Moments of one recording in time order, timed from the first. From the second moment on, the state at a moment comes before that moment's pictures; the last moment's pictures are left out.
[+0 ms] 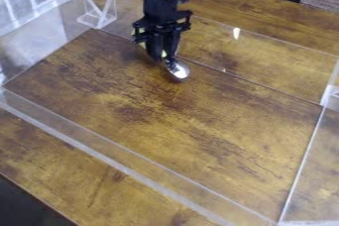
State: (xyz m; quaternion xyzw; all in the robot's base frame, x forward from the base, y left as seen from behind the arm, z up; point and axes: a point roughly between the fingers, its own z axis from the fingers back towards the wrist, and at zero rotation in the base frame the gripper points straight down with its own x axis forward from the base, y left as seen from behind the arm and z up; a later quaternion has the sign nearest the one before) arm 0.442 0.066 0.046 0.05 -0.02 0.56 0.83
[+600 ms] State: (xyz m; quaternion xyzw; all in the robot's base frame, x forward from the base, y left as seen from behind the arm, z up) arm 0.444 0.068 0.035 0.05 0.00 0.56 0.83
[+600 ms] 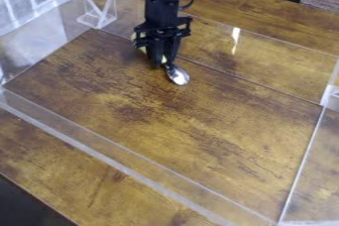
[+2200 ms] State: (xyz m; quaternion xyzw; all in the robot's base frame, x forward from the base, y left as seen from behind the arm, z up) arm 0.441 0.078 0.048 0.06 0.06 0.55 0.83
